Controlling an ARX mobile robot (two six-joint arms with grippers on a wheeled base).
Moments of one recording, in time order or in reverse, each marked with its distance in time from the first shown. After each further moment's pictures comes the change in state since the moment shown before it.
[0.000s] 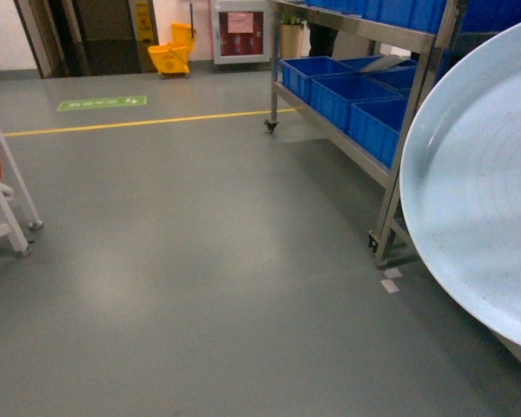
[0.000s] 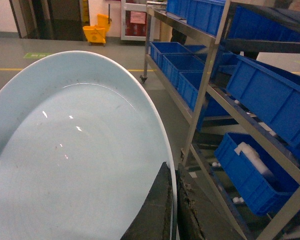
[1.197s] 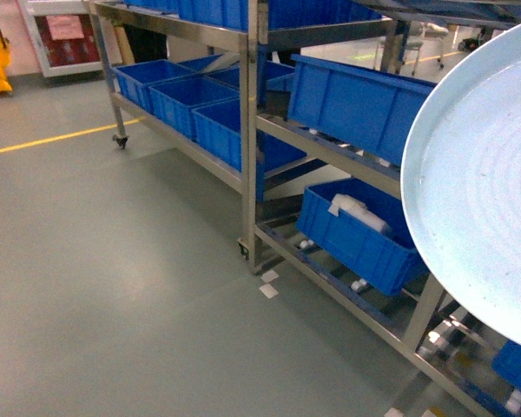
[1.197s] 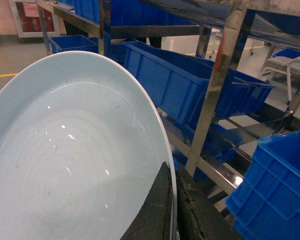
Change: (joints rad) left arm 0.000 0.000 0.000 0.000 0.000 0.000; right arm 0.000 0.000 0.000 0.000 0.002 0.000
